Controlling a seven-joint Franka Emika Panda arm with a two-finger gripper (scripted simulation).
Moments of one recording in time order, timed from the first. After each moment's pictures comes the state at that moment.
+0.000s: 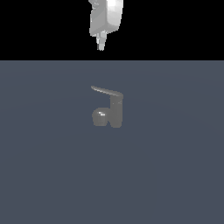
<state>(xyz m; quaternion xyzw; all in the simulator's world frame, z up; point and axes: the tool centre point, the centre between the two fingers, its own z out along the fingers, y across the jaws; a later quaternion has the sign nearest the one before) 0.035 0.039 0.327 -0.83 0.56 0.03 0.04</state>
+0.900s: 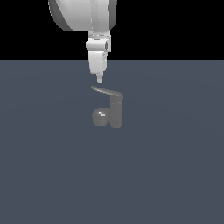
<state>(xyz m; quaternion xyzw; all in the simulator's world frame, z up) 0.101 0.052 0.204 -0.69 0.73 0.01 0.01</state>
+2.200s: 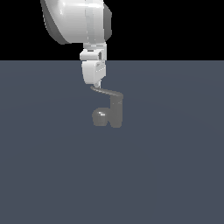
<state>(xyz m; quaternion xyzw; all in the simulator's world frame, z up) 0.090 0.063 0.173 -0.65 0.76 0.00 0.00</state>
